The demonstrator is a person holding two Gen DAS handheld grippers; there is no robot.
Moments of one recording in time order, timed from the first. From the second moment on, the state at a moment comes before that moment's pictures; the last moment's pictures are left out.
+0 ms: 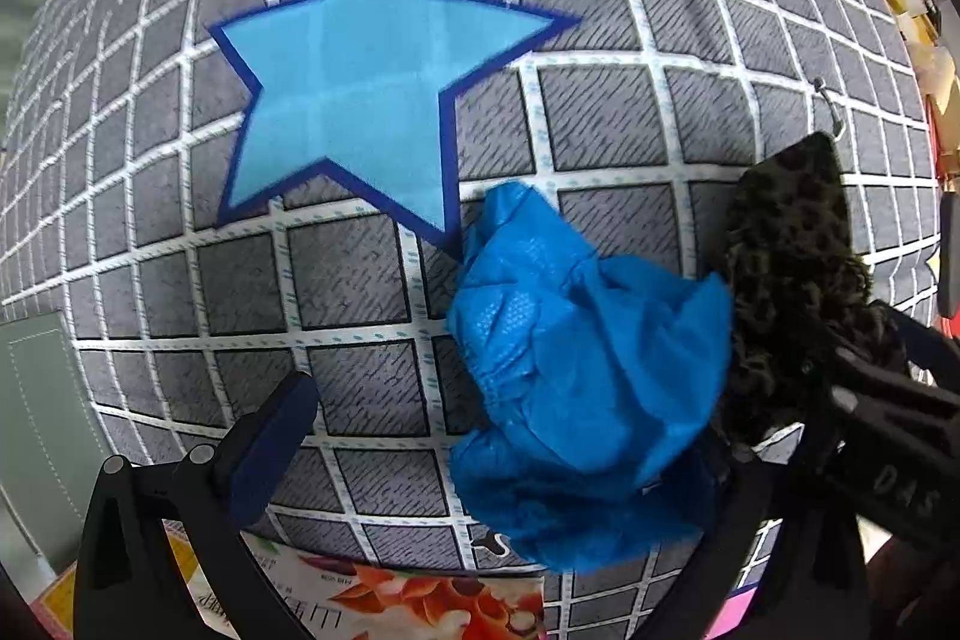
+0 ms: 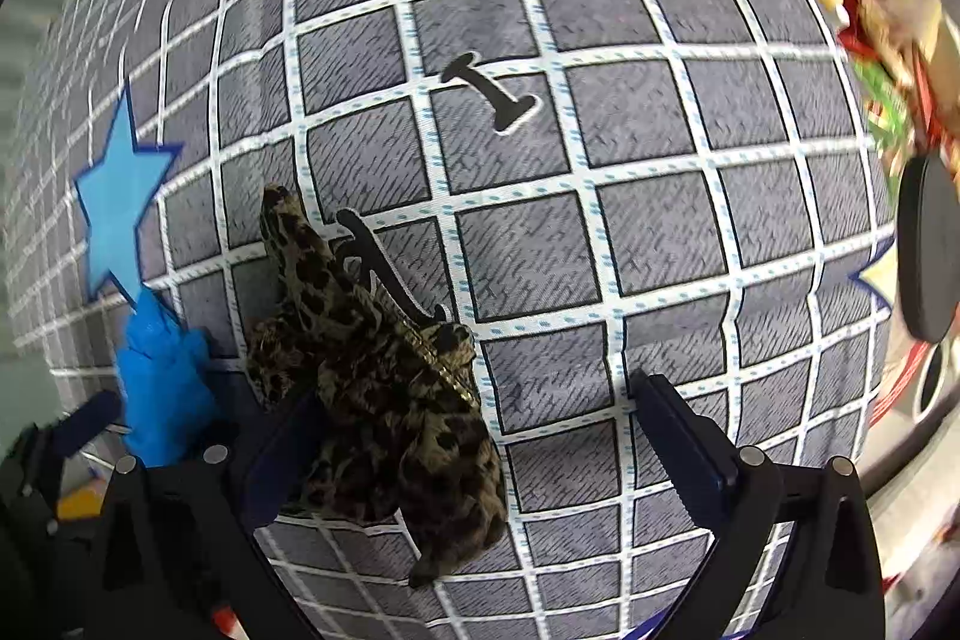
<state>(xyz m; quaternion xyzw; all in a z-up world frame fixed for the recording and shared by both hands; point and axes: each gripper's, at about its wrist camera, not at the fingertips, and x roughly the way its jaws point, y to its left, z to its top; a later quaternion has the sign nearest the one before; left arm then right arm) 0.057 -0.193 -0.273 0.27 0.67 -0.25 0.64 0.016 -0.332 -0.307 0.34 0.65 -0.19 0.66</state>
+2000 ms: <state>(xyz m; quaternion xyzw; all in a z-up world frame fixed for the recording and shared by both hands) 0.017 -0.187 -0.181 0.31 0.62 -0.37 0.61 -0.051 -0.295 -0.231 0.43 0.61 -0.16 0.65</state>
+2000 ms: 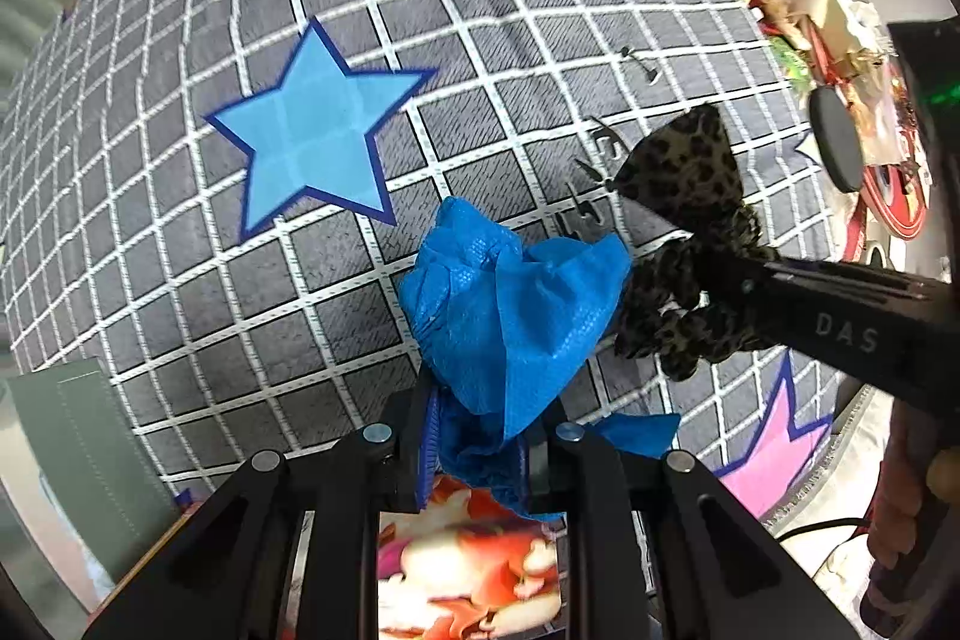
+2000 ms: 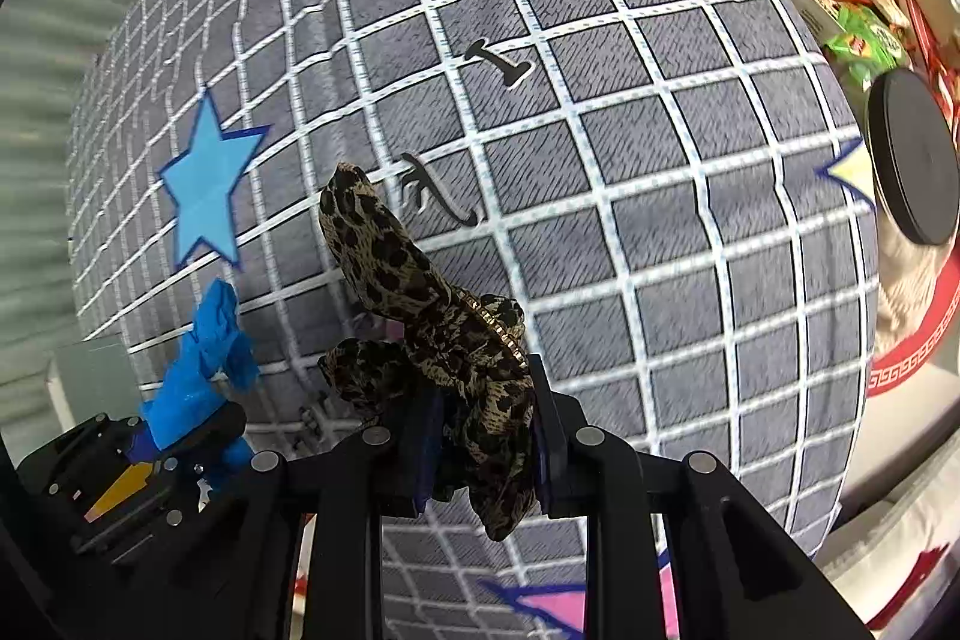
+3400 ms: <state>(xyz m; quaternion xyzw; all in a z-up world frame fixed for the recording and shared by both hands) 0.045 0.090 -0.054 0.23 0.54 -0.36 0.72 -0.077 -0.082 -0.072 0.37 0.54 -0.13 0.75</state>
